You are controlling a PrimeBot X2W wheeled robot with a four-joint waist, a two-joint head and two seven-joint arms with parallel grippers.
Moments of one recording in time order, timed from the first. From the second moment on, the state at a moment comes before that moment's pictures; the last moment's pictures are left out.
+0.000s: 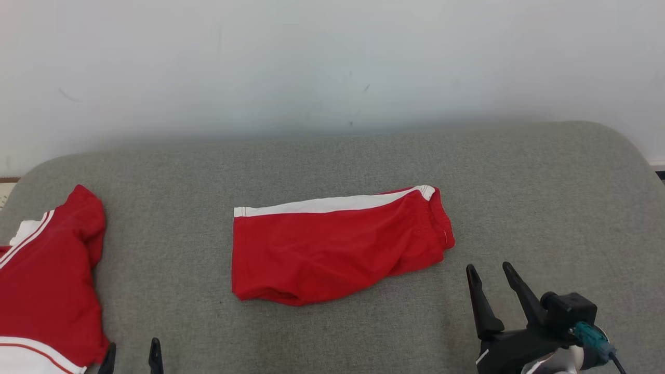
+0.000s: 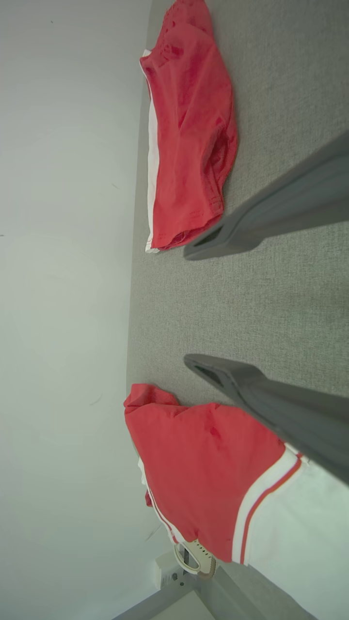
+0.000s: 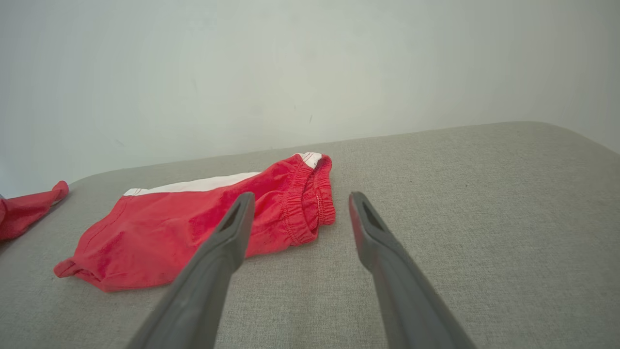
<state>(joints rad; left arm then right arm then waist) 0.10 0.12 0.02 -0.01 -0.16 0.08 -0.26 -0.12 -0.14 0.26 0.20 0.26 0.13 -0.17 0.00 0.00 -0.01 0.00</state>
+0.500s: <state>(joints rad) 0.04 0.11 -0.01 0.01 -0.16 0.05 -0.26 -0.41 -0.15 0.24 0.44 0.22 0.13 -0.09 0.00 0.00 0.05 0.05</state>
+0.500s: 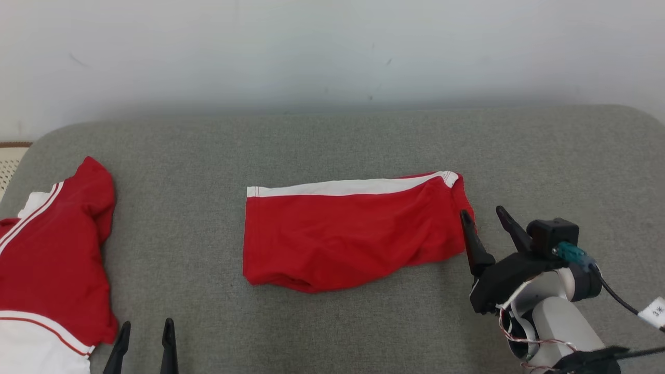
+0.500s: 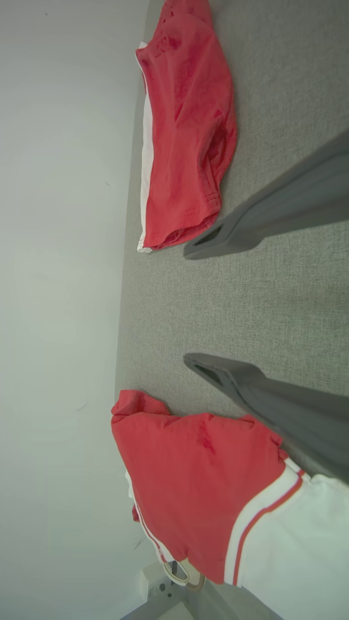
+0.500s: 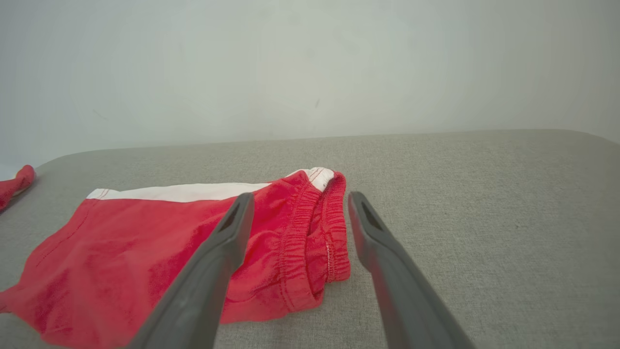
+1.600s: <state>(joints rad) -0.08 0.07 0.02 0.06 -0.15 -0.01 -0.26 -0.85 -0.15 0.30 1.09 0.26 0.13 -0.07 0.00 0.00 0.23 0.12</state>
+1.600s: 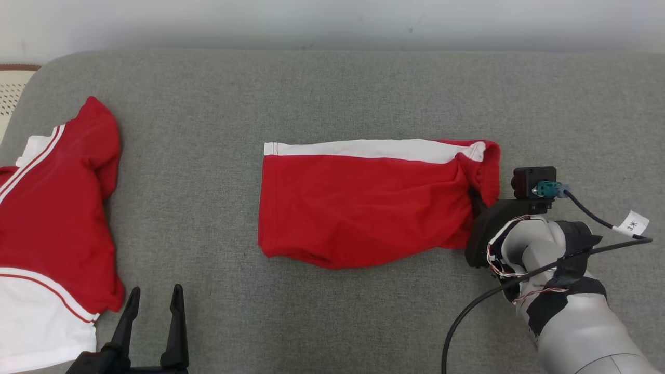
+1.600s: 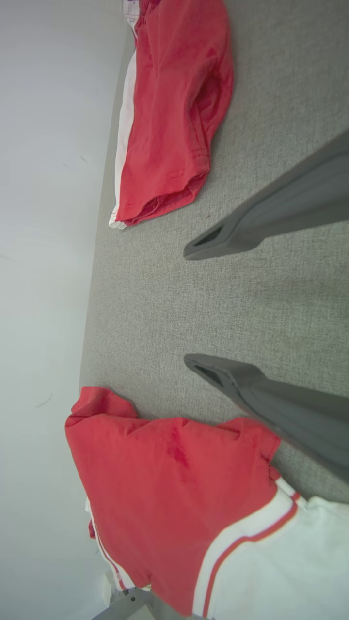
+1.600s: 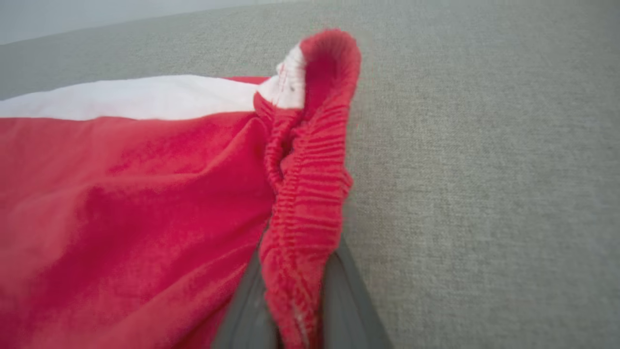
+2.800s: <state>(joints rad) -0.04 0.05 0.00 0.08 -0.15 -0.01 -0.26 -0.74 -0.34 0.62 0.63 0.91 0.13 0.13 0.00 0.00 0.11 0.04</state>
